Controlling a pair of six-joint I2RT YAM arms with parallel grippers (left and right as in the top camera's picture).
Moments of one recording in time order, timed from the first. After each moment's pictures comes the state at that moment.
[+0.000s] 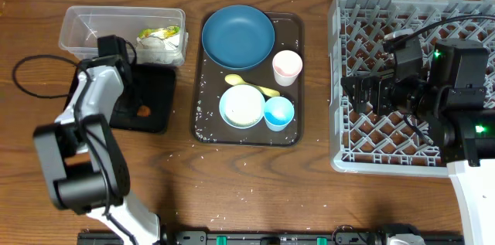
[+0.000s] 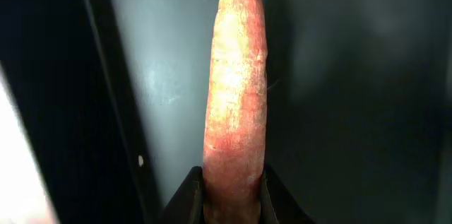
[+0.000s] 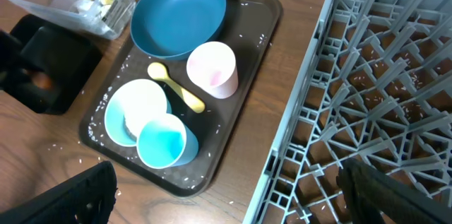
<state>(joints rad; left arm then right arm) 0.21 1.87 1.22 -0.80 -0.17 -1.11 0.05 1.16 1.28 -0.91 -0.39 -0.03</state>
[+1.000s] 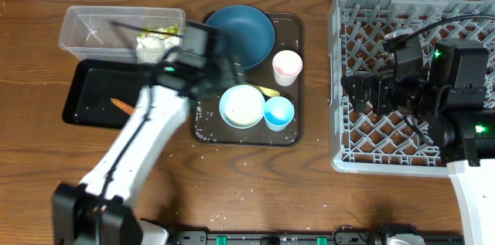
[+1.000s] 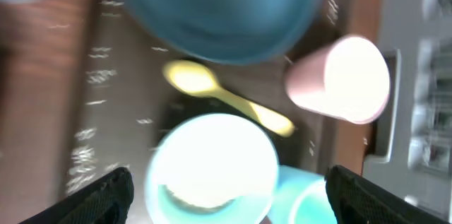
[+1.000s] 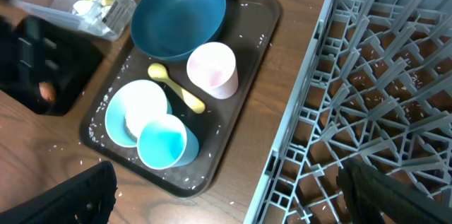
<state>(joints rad) -0.37 1.57 1.26 -0.69 0.09 -0.56 0.05 1.16 1.28 -0.91 -0.39 -0.03</state>
